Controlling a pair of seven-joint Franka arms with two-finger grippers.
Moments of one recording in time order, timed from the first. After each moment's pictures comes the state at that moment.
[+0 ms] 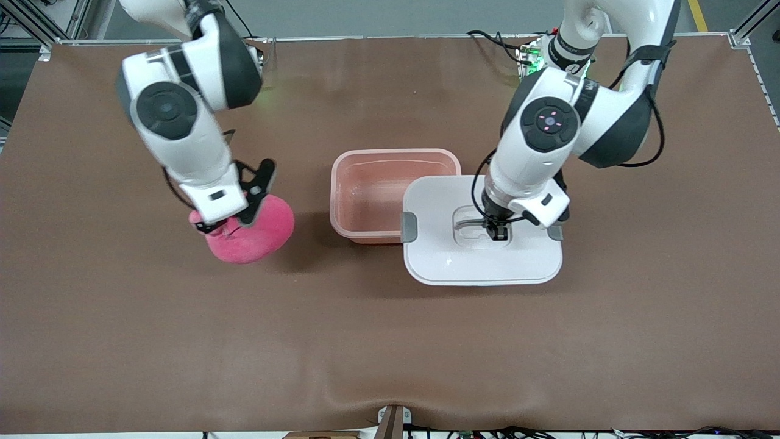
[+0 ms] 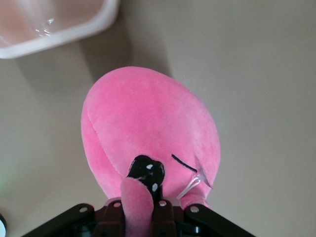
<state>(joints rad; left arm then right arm) -0.51 0.36 0.02 -1.52 -0.01 1.90 -2.06 0.47 0.24 0.00 -1.59 -0.19 1.74 -0.85</state>
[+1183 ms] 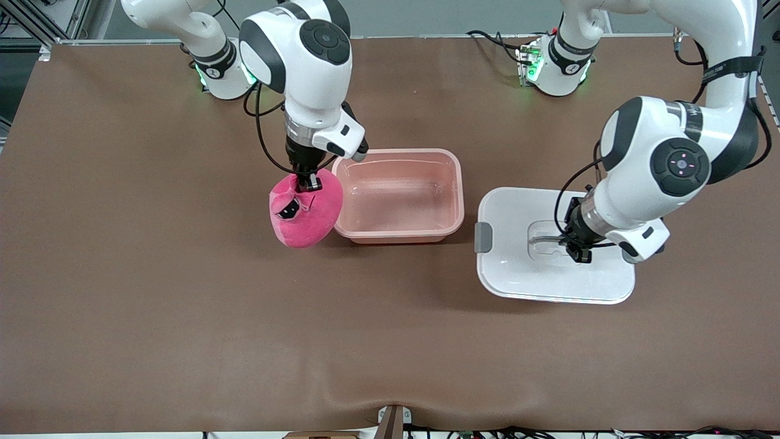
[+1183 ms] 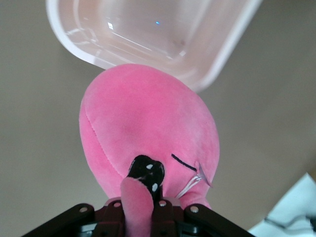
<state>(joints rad) -0.27 0.33 0.01 -1.60 -0.01 1.90 -1.73 0.71 0.27 0.01 -1.62 -0.33 1.78 -1.23</state>
